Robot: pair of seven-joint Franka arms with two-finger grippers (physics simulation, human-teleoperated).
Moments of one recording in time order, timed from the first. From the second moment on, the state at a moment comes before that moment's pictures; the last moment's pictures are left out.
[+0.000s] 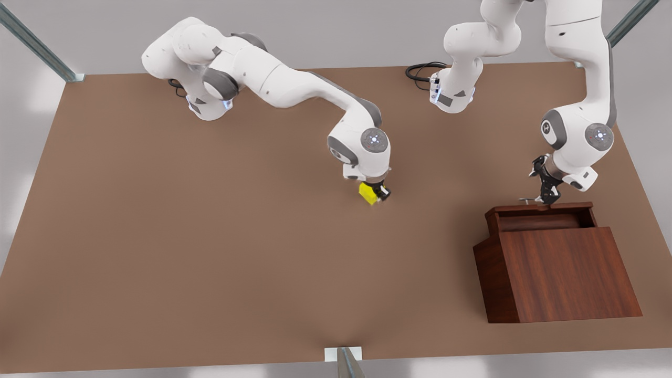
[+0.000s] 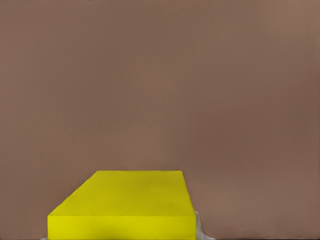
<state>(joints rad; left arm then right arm) 0.00 0.04 0.27 -2.33 0.08 2.39 -1.34 0.92 0.99 0.03 -0.90 -0.01 1.96 1.90</state>
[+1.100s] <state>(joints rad) 0.01 -0.07 0.24 -2.31 0.08 2.10 -1.36 0.71 0.87 0.14 -0.94 0.02 1.91 1.51</state>
